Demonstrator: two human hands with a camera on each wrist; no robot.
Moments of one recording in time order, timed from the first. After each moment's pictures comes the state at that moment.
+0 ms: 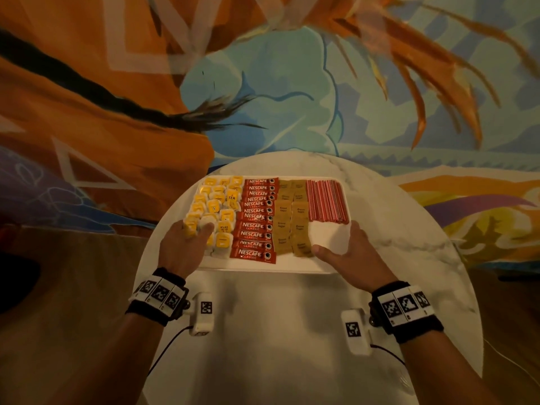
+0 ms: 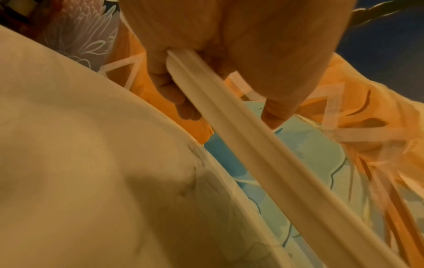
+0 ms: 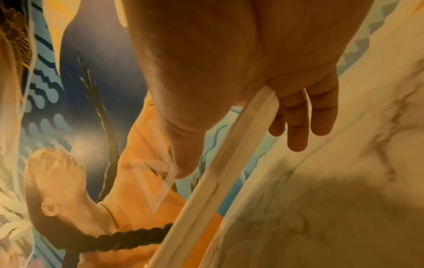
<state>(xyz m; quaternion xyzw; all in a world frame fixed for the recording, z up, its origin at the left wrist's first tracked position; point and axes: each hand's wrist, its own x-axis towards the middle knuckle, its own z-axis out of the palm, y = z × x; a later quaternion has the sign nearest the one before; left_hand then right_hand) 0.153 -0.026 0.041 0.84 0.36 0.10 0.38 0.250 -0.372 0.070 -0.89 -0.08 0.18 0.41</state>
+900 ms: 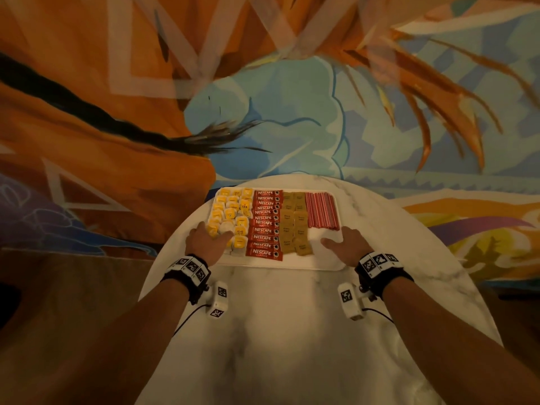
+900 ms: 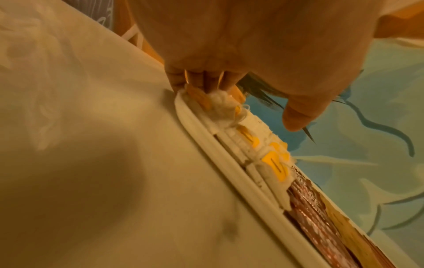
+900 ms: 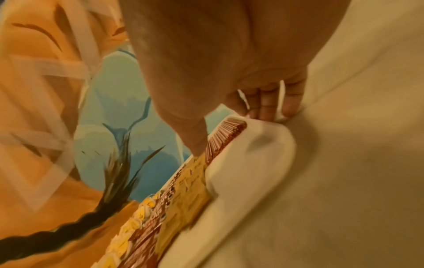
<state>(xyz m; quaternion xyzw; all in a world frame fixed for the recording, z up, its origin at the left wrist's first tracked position) 0.265 0.030 -0.015 0.86 0.38 -0.02 0.34 0.382 -0.316 0.006 -0.94 -0.04 0.21 0.27</state>
